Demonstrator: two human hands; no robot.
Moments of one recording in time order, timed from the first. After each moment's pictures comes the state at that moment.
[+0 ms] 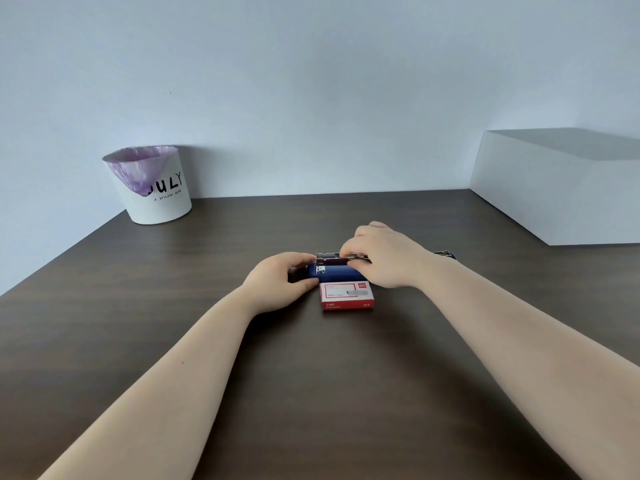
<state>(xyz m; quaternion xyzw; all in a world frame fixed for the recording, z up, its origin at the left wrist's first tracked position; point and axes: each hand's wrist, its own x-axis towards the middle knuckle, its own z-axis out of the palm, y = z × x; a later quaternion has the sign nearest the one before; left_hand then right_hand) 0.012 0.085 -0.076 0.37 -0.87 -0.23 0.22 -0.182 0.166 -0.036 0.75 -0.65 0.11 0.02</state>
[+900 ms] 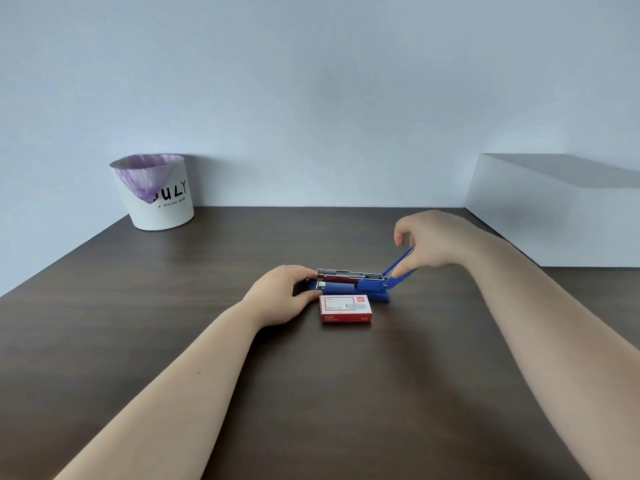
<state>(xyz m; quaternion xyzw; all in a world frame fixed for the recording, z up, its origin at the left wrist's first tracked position) 0.009 0.079 -0.085 0.35 -0.90 -0.15 0.20 -0.227 0.188 0.020 0.64 -0.77 0.05 0.00</state>
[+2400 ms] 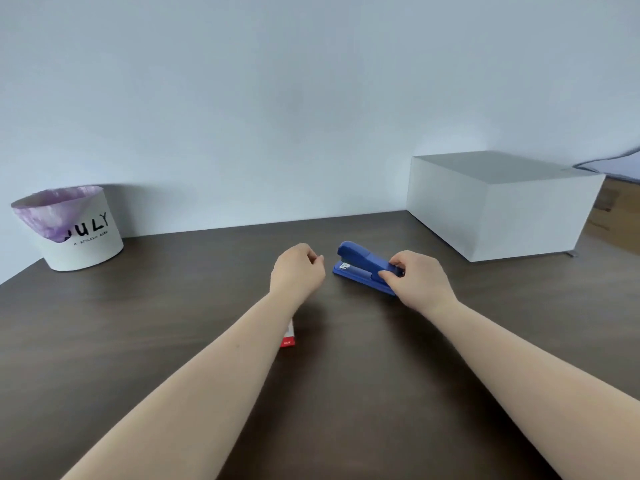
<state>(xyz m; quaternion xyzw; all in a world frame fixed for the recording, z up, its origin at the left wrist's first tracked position) -0.151 0.107 -0.048 0.49 -0.79 -0.22 0.29 -0.313 0.220 -0.067 0.48 -0.81 0.34 0.02</state>
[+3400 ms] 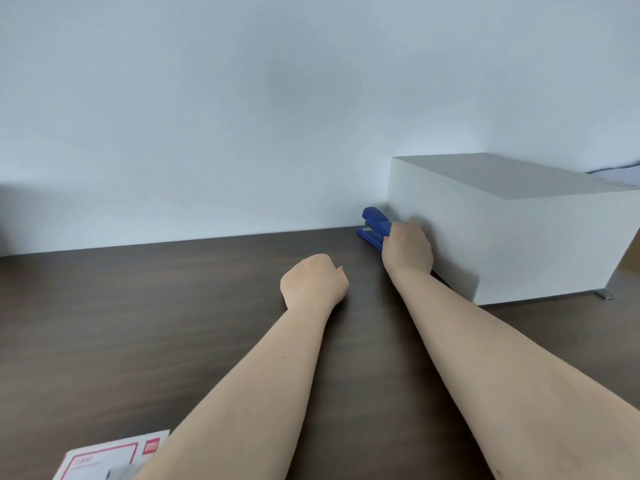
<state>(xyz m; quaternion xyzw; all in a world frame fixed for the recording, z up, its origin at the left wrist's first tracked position) -0.319 0.052 -0.077 0.52 -0.83 -0.10 0.18 -0.463 0.086 -0.071 0.37 -0.87 0.30 0.12</state>
